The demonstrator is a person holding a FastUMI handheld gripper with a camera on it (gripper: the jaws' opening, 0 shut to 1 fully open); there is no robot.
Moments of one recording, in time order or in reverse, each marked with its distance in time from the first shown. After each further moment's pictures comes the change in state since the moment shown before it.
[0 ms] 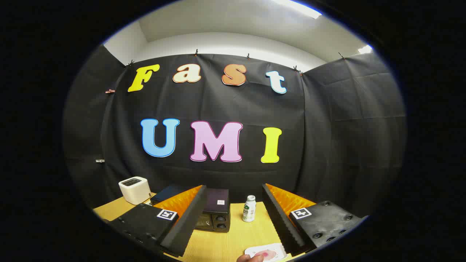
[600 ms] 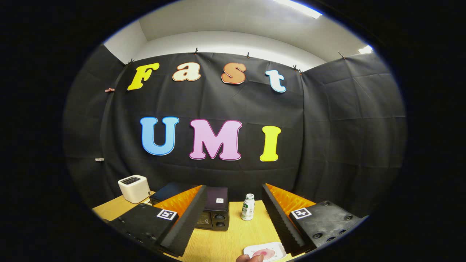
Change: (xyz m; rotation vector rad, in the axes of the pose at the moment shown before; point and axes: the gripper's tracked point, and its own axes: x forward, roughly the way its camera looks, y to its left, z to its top) arm -0.002 -0.002 -0.004 0.004 0.017 -0.005
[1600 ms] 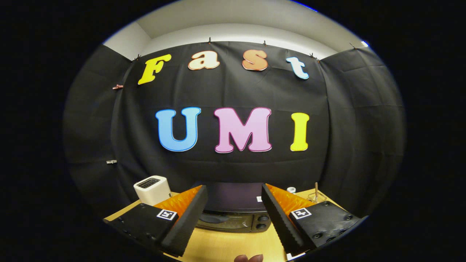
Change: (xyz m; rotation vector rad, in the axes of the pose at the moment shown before) arm 0.067 0.150 -0.051 0.058 0.097 0.130
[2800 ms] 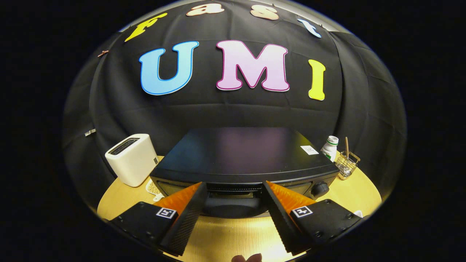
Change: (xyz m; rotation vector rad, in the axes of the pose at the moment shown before) arm 0.114 0.046 -0.183 -0.003 0.348 -0.095
